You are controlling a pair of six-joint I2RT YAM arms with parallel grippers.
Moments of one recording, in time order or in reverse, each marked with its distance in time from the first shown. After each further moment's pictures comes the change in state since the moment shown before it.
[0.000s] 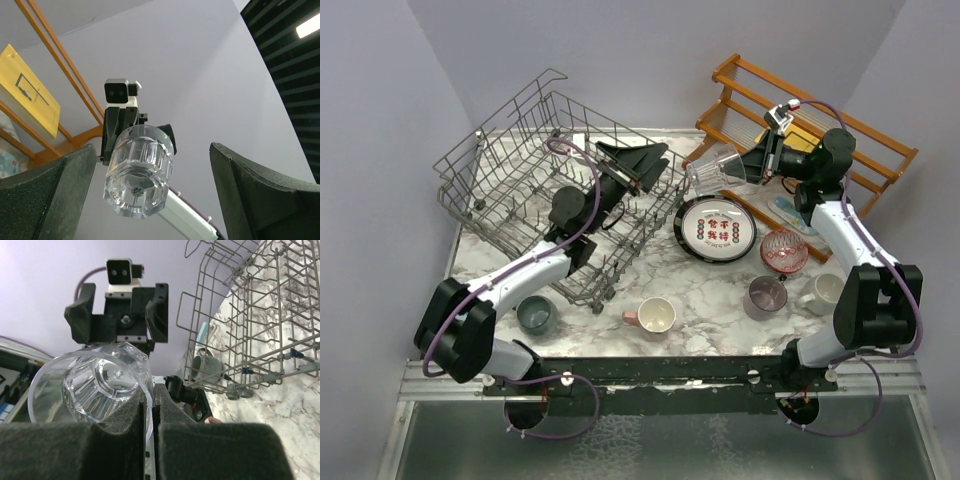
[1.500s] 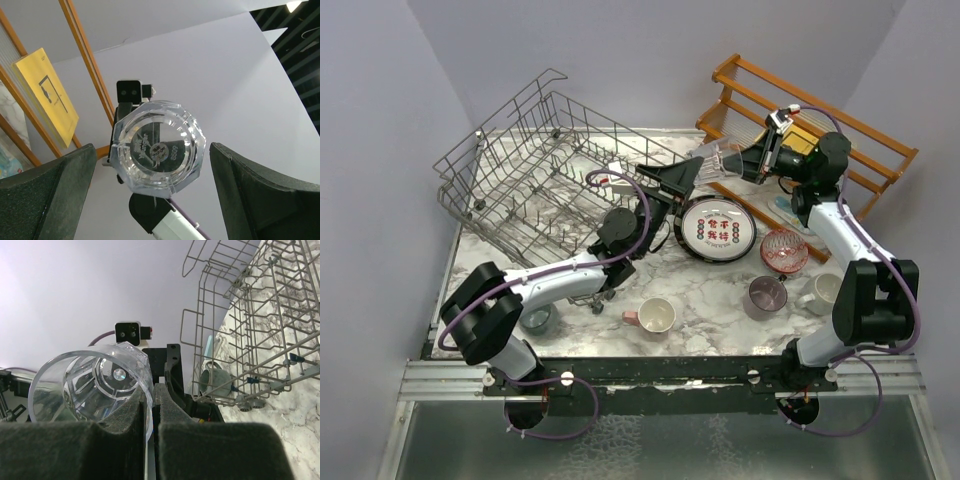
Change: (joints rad) left arm -0.317 0.158 0.050 0.039 -0.506 0.080; right arm 0.006 0.025 -0.022 0.046 0.107 0.132
